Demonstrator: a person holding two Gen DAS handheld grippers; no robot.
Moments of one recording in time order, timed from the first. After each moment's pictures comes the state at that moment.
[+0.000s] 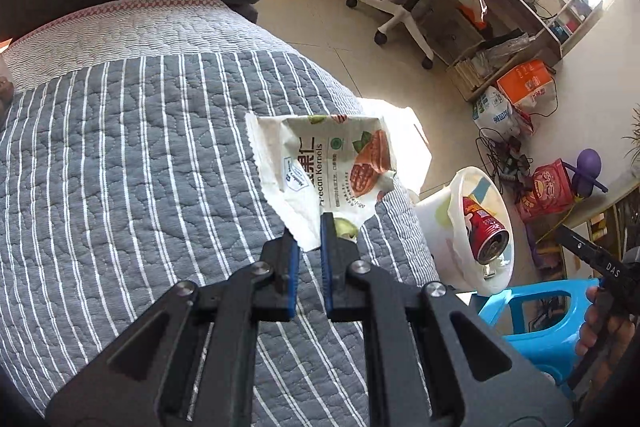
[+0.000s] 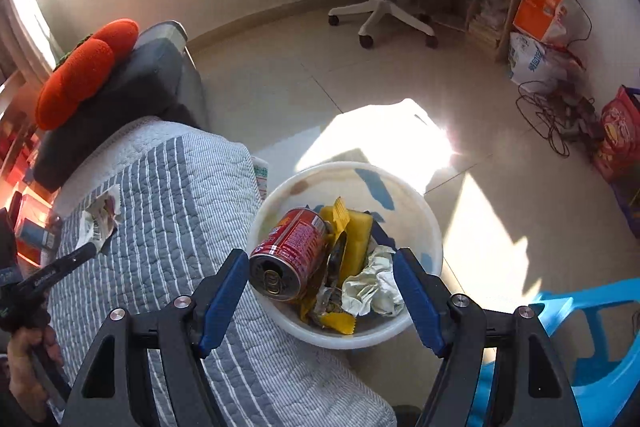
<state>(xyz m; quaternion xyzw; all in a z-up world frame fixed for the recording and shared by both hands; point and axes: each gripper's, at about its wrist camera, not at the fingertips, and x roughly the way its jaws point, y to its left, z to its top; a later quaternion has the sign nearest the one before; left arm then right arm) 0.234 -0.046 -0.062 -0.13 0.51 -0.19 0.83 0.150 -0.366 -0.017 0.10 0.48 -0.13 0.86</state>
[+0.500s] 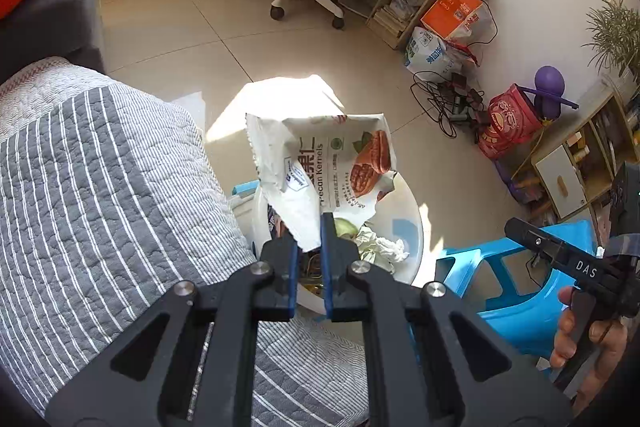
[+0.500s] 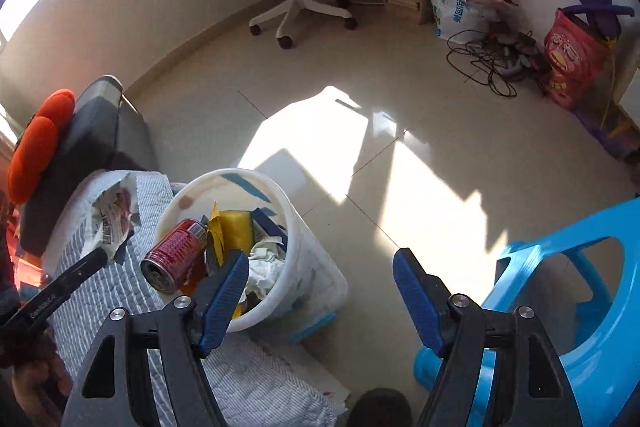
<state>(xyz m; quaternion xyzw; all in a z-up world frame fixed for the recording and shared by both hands) 0.232 -0.226 -0.031 -0.03 0.50 -0.30 0.81 0.075 -0.485 -0.012 0.20 0.46 -0.21 0.84</state>
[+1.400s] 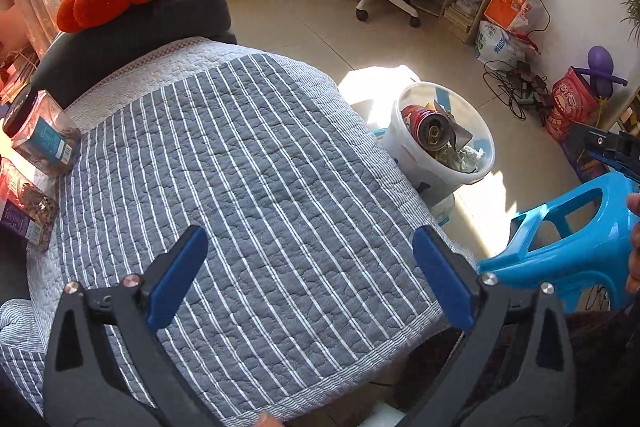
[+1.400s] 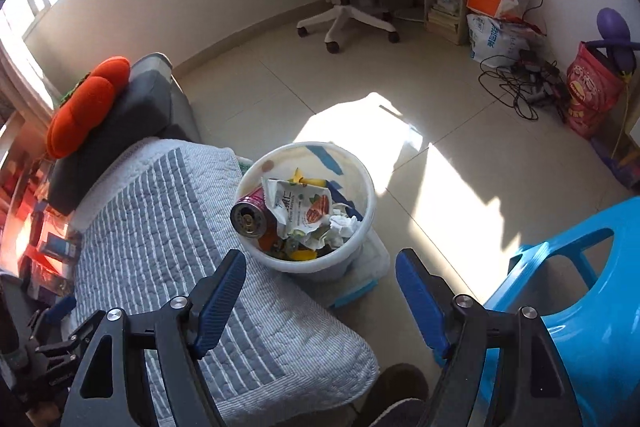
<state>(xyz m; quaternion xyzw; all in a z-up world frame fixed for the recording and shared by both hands) 0.098 -0.092 0.009 0.05 0.48 -0.15 0.86 0.043 -0.368 0.041 0.14 0.45 -0.15 0.87</state>
